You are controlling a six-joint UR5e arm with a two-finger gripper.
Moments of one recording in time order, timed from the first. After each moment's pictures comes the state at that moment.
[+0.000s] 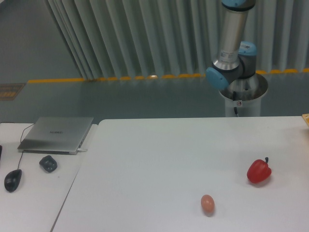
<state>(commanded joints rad) 2.88 -1.75 -1.52 -1.28 1.49 1.63</state>
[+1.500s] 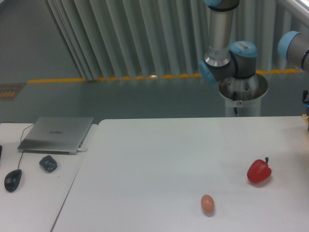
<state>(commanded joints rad) 2.64 -1.81 -1.54 -1.32 1.59 1.99</state>
